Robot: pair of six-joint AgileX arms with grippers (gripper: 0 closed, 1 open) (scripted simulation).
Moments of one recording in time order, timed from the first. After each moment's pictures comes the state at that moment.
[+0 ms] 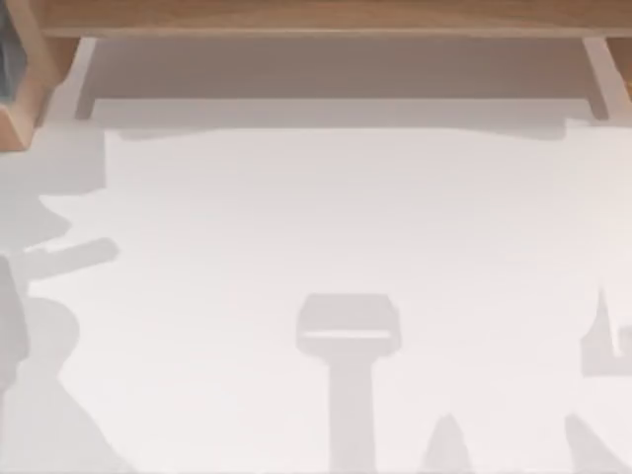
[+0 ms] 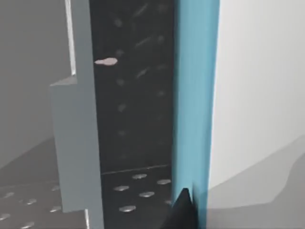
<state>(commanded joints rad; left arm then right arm) 0.50 1.91 0.95 0.64 0.53 1.74 0.00 0.00 0.00 0.00 0.00 0.00</state>
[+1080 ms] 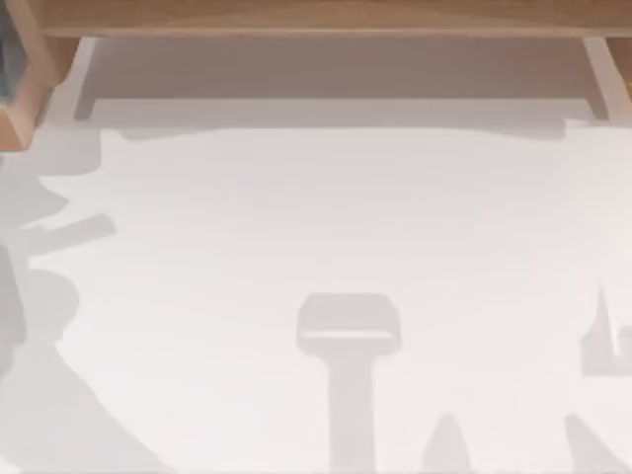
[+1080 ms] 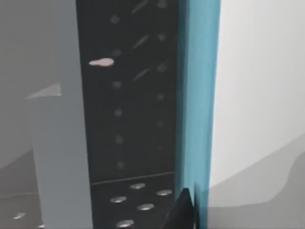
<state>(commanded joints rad) 0.47 1.99 1.05 0.63 0.50 1.72 0.00 0.00 0.00 0.00 0.00 0.00</state>
